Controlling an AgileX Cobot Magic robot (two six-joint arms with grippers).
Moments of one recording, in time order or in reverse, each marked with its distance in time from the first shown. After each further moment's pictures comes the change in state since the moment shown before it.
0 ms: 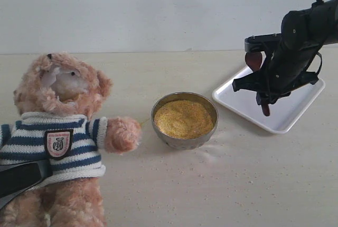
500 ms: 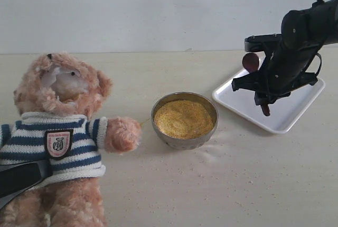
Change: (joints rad) left arm 0.000 0.000 0.000 0.000 0.000 0.000; right arm 0.000 0.000 0.000 0.022 -0.002 -0.002
